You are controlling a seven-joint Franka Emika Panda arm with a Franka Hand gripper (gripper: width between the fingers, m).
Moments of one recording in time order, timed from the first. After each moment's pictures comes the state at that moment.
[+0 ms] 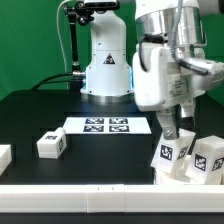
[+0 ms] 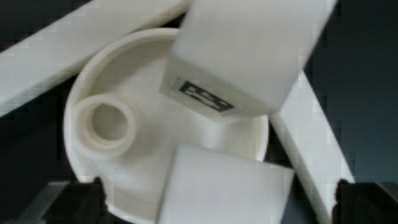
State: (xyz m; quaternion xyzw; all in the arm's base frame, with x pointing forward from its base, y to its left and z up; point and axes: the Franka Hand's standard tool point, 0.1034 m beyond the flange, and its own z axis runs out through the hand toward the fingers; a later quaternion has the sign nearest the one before) arm 0.628 0.068 0.094 -0.55 0.83 -0.01 0.12
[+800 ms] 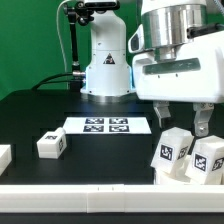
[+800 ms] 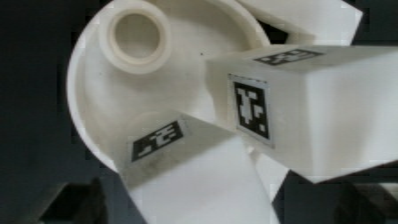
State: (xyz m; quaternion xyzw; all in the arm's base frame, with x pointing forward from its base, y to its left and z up) arm 0.627 0.067 0.091 -0.83 0.54 -0.06 0.09
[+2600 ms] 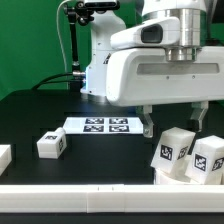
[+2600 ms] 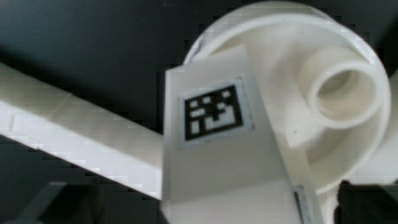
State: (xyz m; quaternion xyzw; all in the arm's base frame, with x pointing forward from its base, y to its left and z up) arm 0.619 0.054 0.085 -0.97 -0.23 -0.10 -0.02
